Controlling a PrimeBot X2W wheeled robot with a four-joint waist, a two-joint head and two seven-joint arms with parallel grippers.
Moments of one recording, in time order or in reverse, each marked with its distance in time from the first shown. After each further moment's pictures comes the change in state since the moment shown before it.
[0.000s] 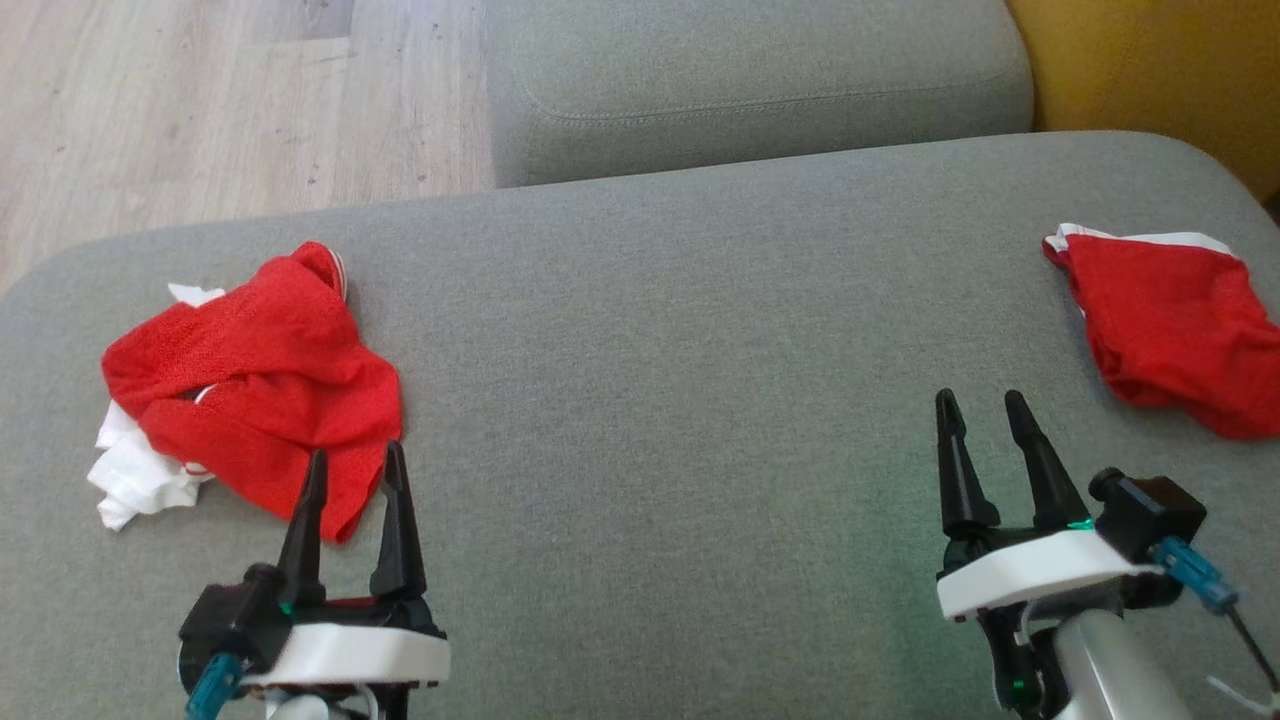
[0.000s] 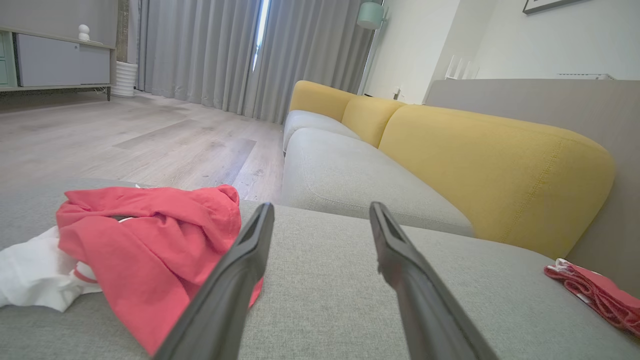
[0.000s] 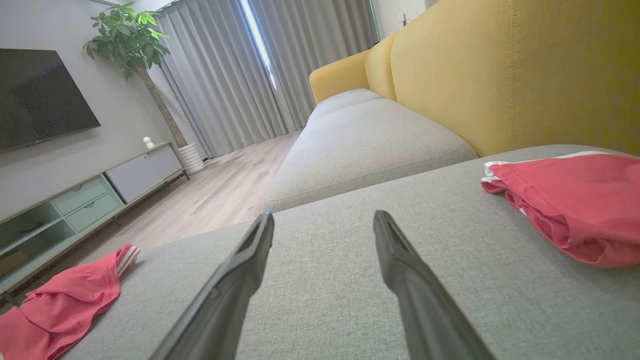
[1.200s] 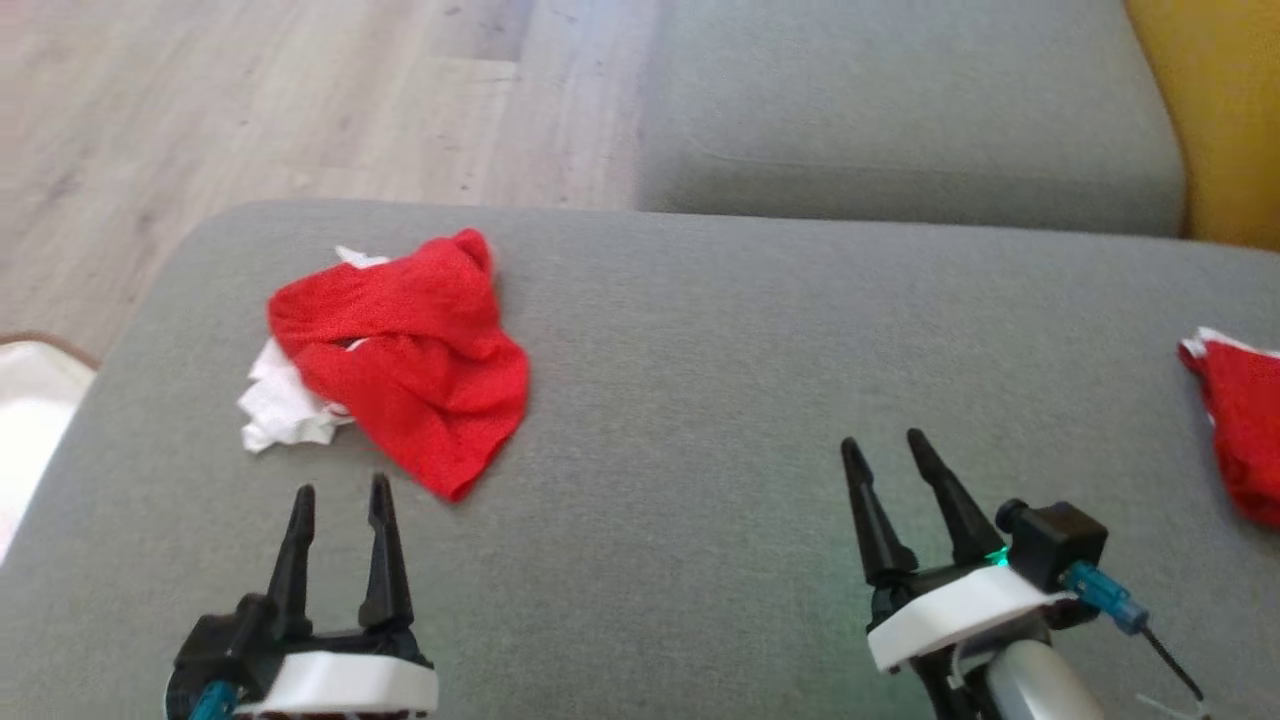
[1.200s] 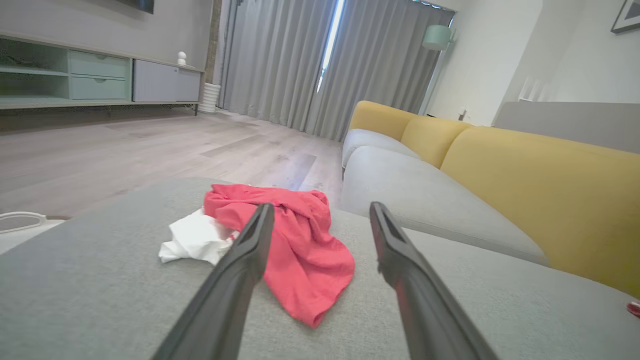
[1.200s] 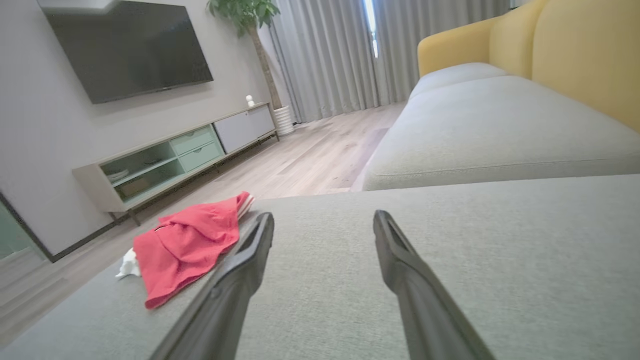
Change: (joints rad) left arm 0.039 0.001 0.021 0.016 0.020 0.009 0.000; right arm 0.024 0.002 0.158 0.010 -0.006 0.000 0.000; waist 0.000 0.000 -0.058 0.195
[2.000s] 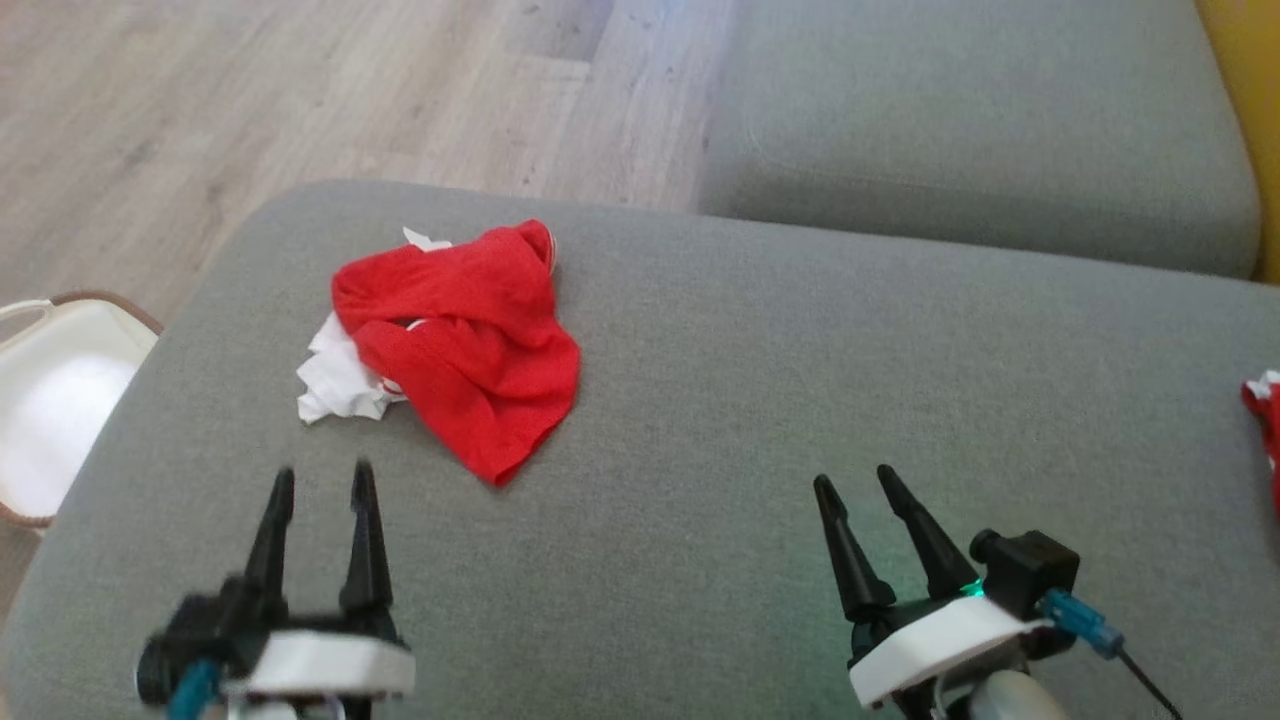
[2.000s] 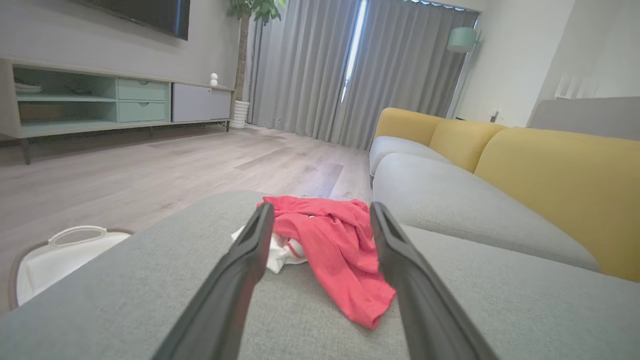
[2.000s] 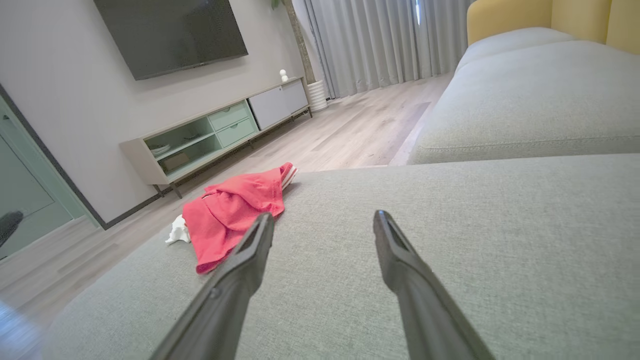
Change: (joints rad) left arm -0.011 0.007 0.060 0.020 0.081 -0.036 0.000; right arm 0.035 0.002 0.070 0.011 0.042 0.000 0.000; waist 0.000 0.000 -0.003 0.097
